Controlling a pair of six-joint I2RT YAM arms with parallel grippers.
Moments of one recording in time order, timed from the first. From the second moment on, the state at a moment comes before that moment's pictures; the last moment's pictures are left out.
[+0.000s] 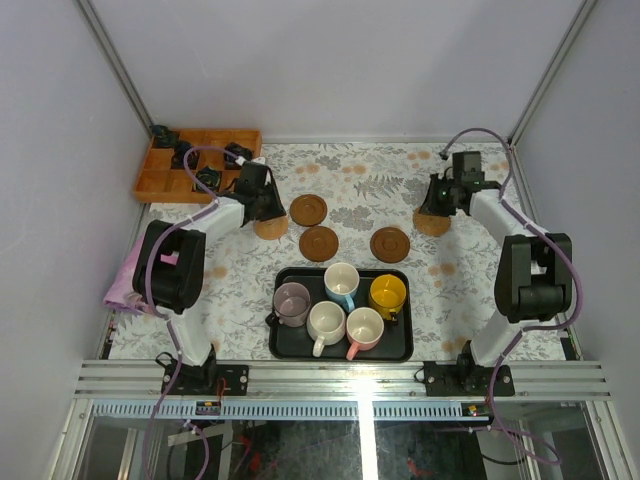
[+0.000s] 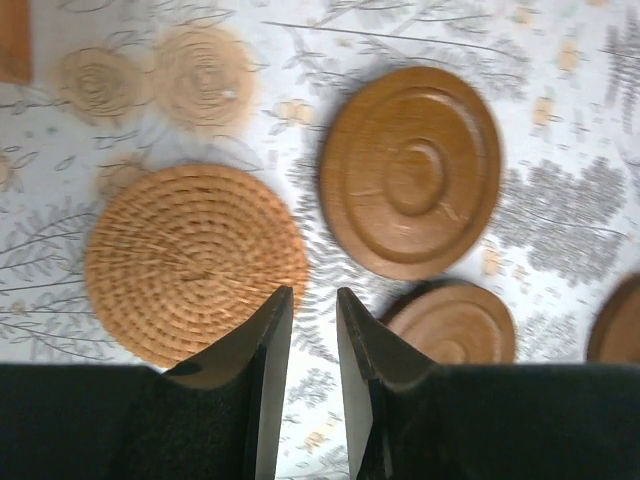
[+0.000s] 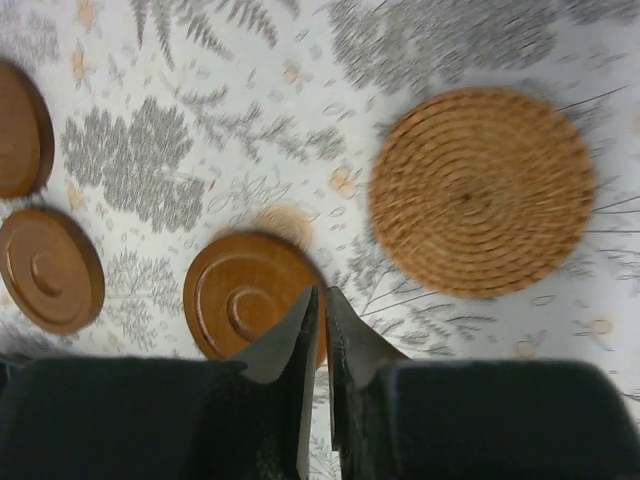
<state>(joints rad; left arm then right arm) -0.24 1.85 1.19 -0.18 0.09 -0.50 0.03 1.73 1.24 -0.41 -0.26 0.23</state>
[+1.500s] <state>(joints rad) -0.52 2.27 1.67 -0.27 0.32 -0.46 0.25 2.07 1.42 -0.41 -0.27 0.31</state>
